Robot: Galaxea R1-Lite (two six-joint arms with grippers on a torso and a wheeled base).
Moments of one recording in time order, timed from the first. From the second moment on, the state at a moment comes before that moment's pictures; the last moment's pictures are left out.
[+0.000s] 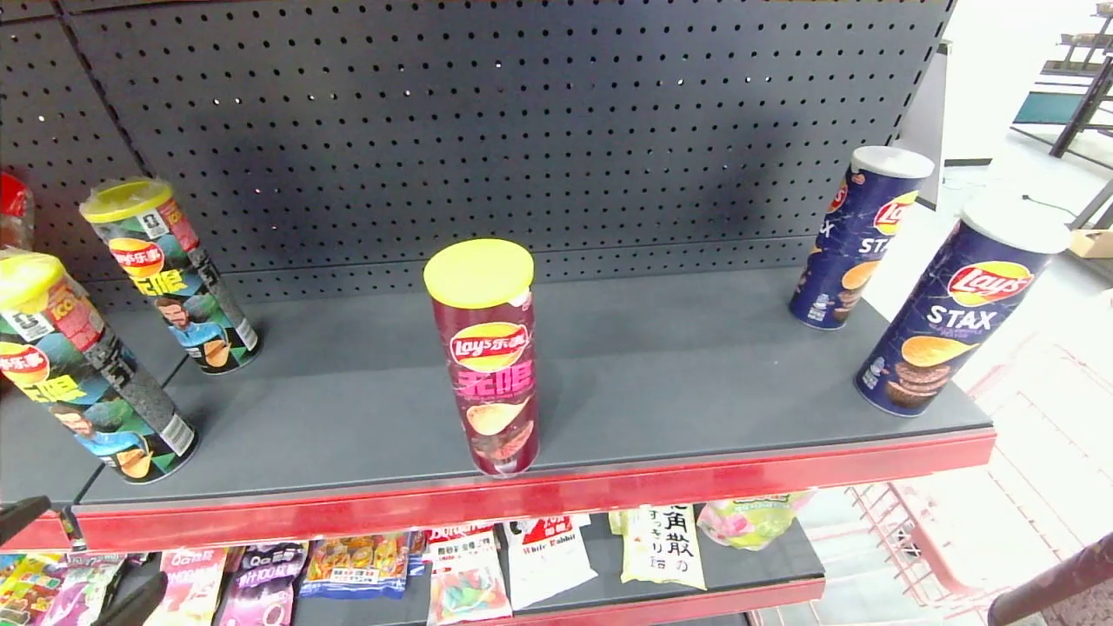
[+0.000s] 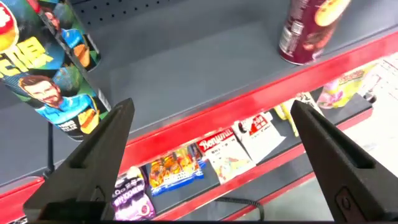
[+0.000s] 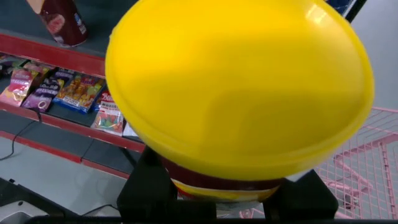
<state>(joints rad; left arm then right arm) -0.10 0.56 -0.25 -0.15 -0.21 0.13 0.02 0.51 -0.58 0.25 0.33 -0.15</state>
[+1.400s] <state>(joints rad) -0.12 0.55 -0.22 -0.15 -0.32 0.20 0.33 1.03 -0.69 -0.18 0.31 -0.19</state>
